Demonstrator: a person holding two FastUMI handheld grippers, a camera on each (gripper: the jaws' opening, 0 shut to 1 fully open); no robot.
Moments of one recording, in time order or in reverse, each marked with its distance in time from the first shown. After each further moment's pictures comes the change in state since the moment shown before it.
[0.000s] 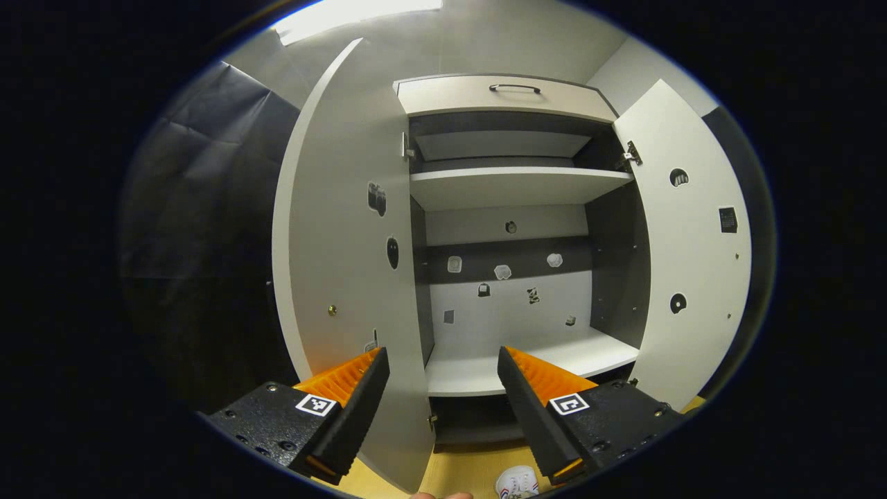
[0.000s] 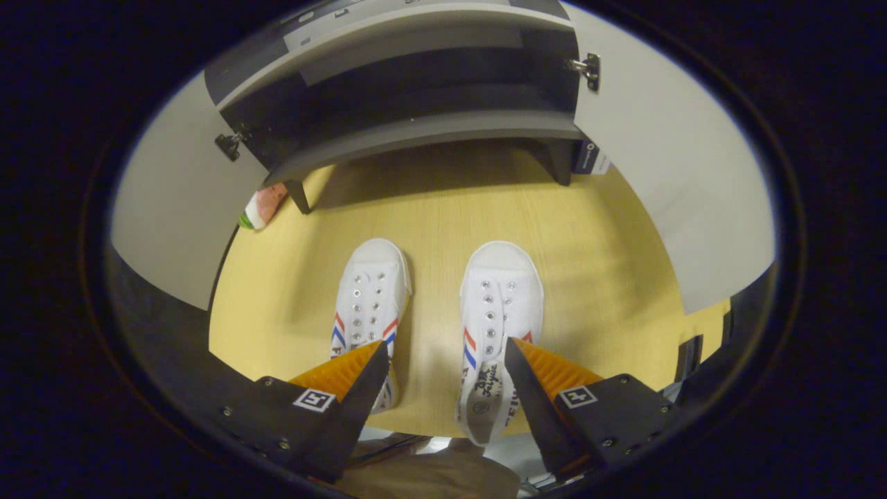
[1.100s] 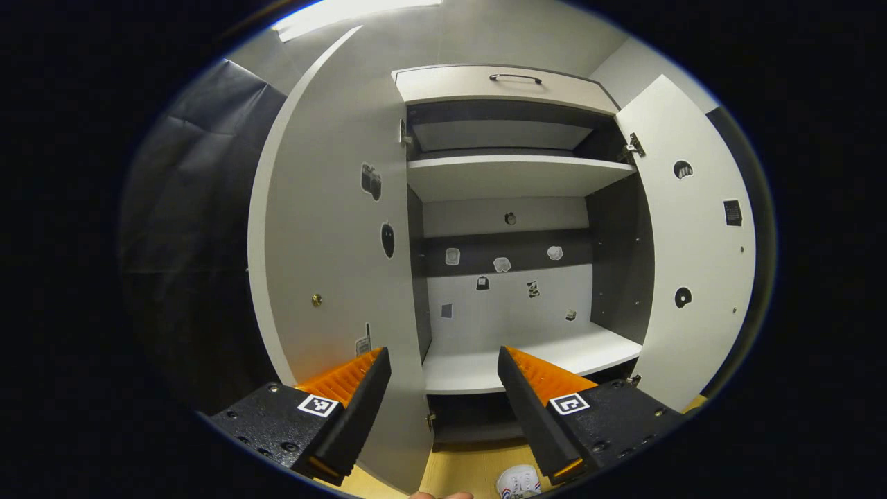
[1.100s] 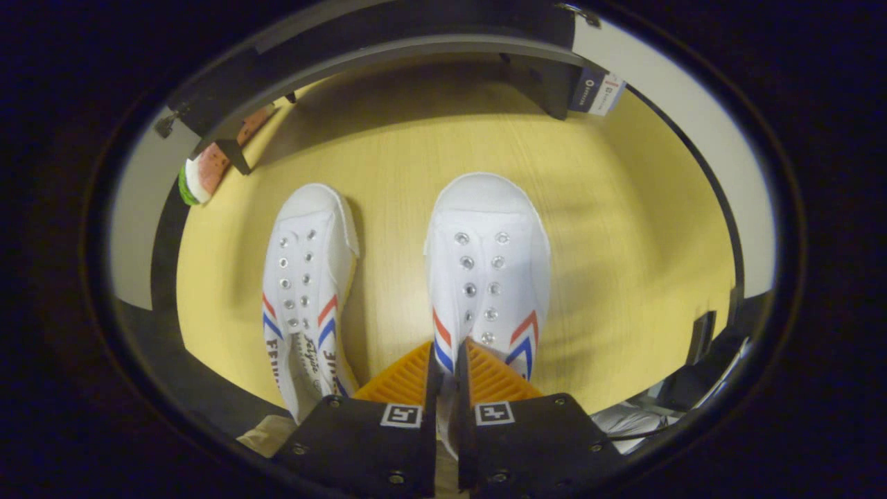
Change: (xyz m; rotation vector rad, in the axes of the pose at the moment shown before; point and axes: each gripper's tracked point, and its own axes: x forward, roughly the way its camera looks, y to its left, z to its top) left arm 0.014 -0.002 -0.010 -0.009 0.017 -0.016; right arm 0.045 -0.023 -0.031 0.031 0.207 -0.113
